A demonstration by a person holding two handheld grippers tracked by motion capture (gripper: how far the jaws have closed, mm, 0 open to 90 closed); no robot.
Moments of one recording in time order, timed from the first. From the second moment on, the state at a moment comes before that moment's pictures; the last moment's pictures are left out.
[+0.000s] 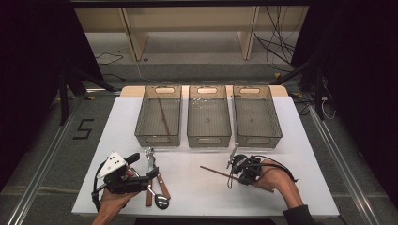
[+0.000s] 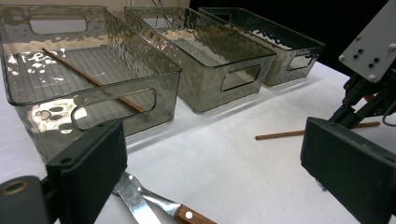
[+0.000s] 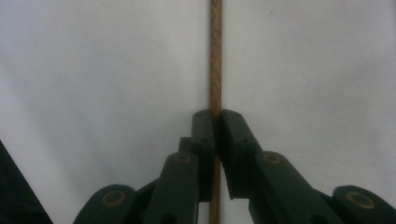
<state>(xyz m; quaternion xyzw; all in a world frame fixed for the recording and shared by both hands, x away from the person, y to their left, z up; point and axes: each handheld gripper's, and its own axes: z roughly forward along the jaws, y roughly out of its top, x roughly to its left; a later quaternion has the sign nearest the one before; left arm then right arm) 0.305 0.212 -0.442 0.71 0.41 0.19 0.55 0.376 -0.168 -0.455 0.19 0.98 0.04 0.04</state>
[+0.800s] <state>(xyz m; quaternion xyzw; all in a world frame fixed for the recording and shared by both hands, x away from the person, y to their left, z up) 0.305 0.212 -0.442 0.70 0.41 0.19 0.55 0.371 -0.168 -0.420 0.21 0.96 0.15 0.08</state>
